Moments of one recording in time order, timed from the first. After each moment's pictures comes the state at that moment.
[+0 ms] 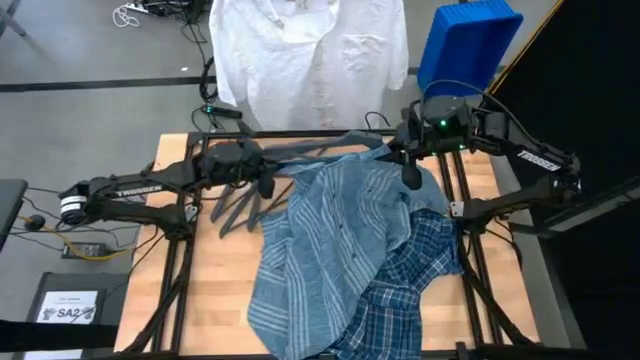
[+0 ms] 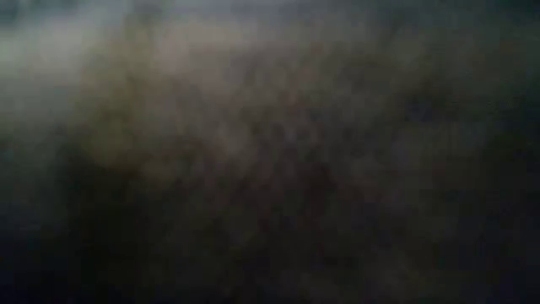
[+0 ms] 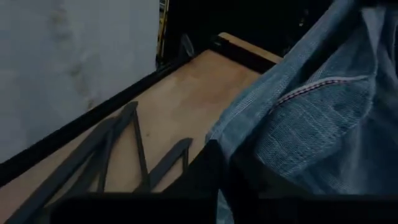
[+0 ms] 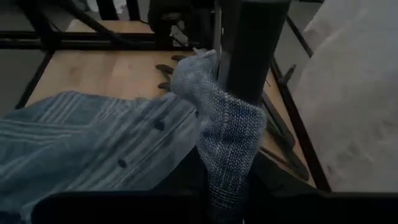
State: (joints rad) left arm 0.34 0.98 0.73 -0.14 -0.11 -0.30; right arm -0.29 1.15 1.49 -0.90 -0.12 -0.19
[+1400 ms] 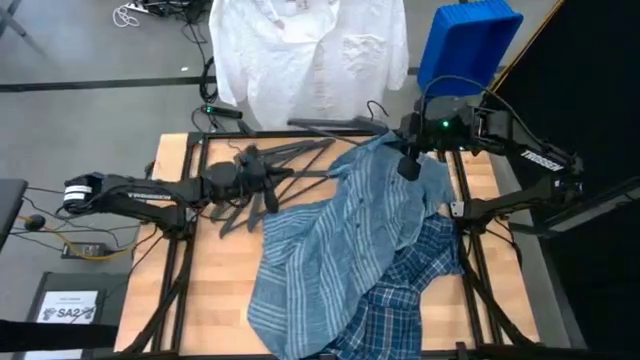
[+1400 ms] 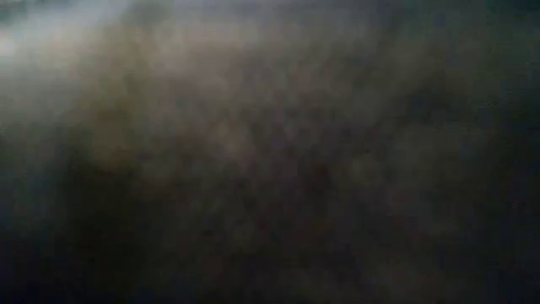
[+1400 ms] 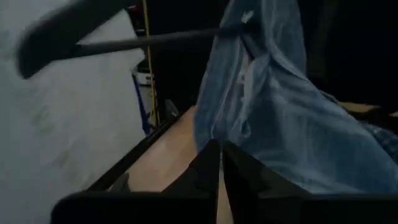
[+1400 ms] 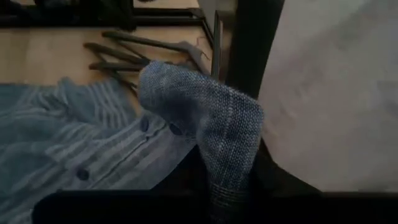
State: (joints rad) left arm 0.14 1.08 0.53 0.50 -0.24 0.01; right arm -0.28 1.15 1.50 -0.93 0.14 -0.16
